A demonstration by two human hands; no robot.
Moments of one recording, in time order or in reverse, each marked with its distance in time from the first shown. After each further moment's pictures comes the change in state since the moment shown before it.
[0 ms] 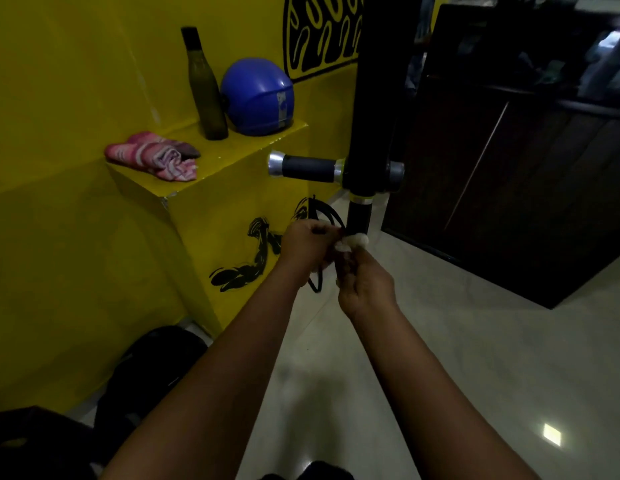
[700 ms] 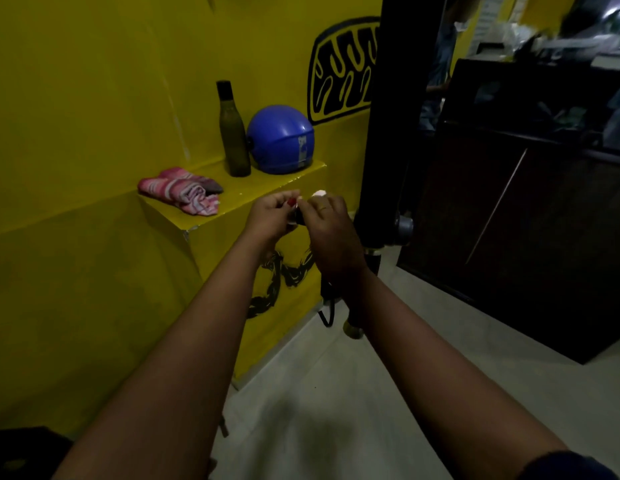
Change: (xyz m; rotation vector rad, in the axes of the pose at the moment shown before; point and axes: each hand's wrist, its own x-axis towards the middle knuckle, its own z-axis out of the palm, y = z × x) left_hand 0.060 0.068 -0.074 -0.117 0.122 0.165; right_hand 0.055 -0.019 0.102 -1.569 -0.467 -1.960
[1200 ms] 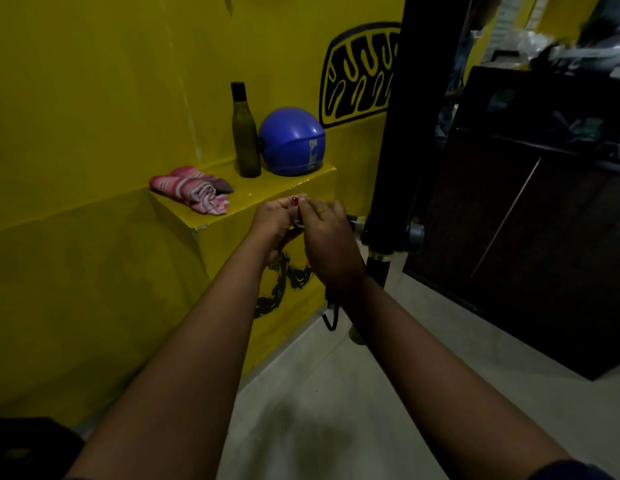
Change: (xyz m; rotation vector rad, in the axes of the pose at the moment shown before) left_hand -0.004 0.003 -0.005 -0.233 0.002 -0.106; right_hand 0.009 -0.025 -0.011 0.043 -0.140 0.070
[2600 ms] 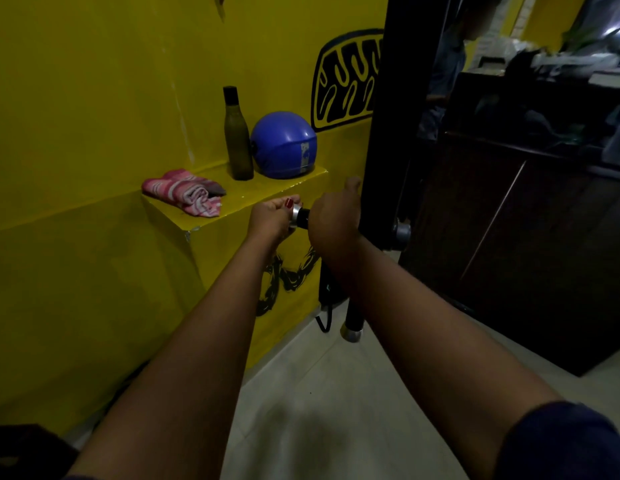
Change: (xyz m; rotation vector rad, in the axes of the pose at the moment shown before) left_hand 0.006 -0.006 0.010 0.095 0.131 0.041; right_hand 0.046 0.004 -0.028 -0.927 -0.502 0.254
